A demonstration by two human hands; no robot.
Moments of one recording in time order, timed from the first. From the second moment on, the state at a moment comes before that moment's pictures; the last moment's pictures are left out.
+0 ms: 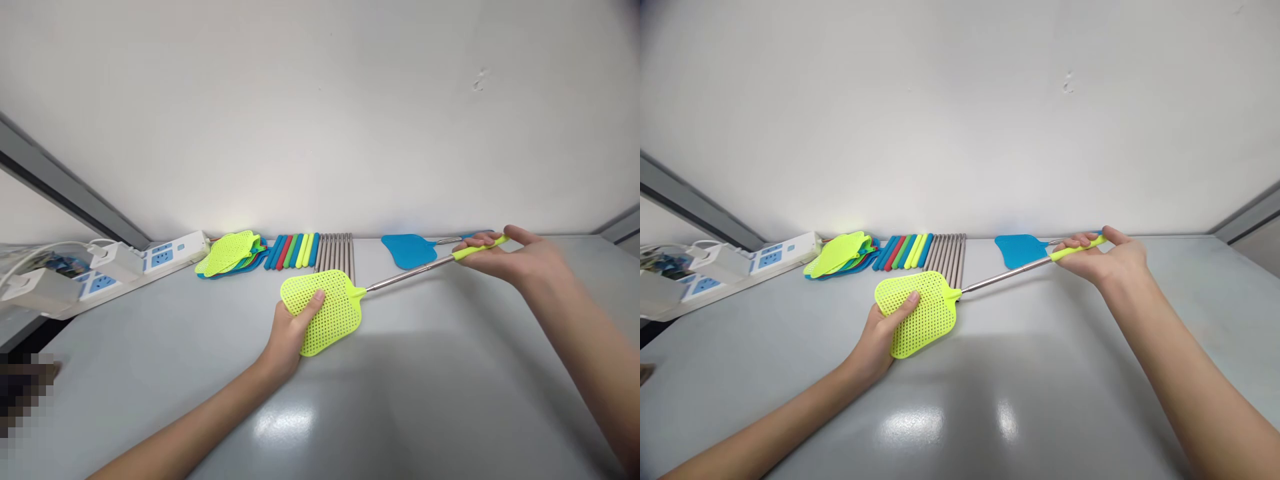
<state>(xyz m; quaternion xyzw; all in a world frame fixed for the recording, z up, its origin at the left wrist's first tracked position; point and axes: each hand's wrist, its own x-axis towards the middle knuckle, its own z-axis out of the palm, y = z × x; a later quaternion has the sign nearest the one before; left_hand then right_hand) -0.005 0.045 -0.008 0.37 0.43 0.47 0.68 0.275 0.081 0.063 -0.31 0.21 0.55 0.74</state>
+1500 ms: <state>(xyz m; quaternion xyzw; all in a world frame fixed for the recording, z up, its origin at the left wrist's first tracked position) 0.002 0.026 -0.012 0.36 0.50 0.49 0.62 0.274 0.099 0.037 -0.45 0.14 0.58 0.66</state>
